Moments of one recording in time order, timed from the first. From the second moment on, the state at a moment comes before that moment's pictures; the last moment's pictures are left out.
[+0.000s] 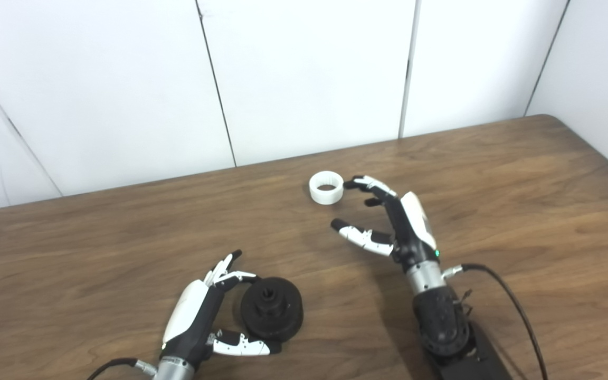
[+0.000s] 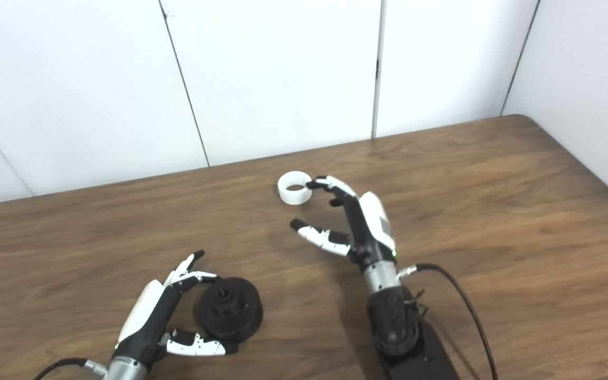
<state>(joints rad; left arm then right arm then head) -0.05 0.20 -0.29 -0.08 0.50 -0.01 -0.07 -0.22 -0.09 0.08 0.02 -0.56 -0.01 -0.20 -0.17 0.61</state>
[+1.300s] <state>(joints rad) -0.04 0.17 -0.30 -0.08 0.52 -0.02 -0.05 -0.73 -0.36 0.38 0.57 -0.73 0.14 0.14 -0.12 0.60</state>
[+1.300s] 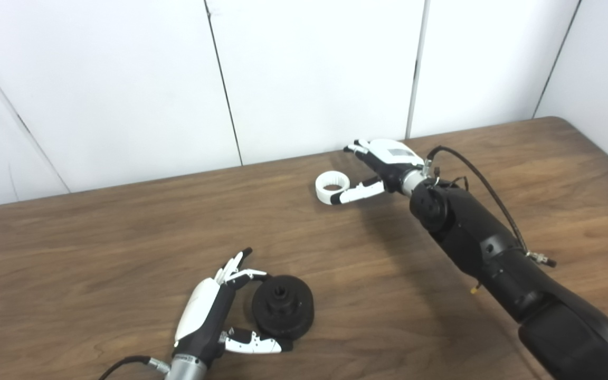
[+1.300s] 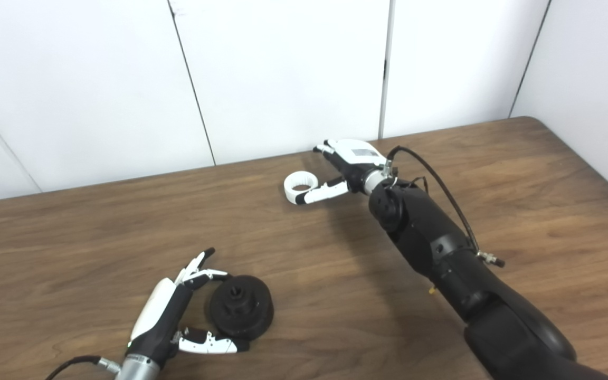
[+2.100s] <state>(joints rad) -0.04 0.17 -0.29 -0.08 0.53 -0.01 -0.05 -0.76 -0.27 0.41 0.73 -0.71 0.10 0.00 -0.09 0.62</state>
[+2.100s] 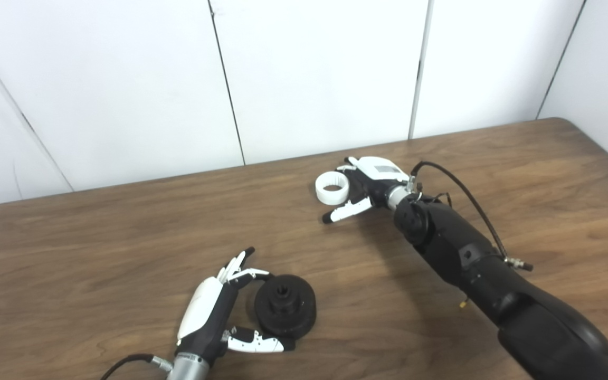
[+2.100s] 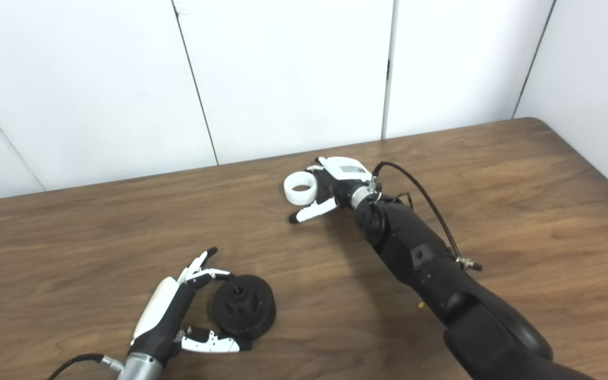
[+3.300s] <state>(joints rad) -0.03 0.17 -0.29 -0.09 0.53 0.00 -0.07 -0.73 -0.23 0.39 0.78 -0.68 -0.01 -0.24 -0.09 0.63</state>
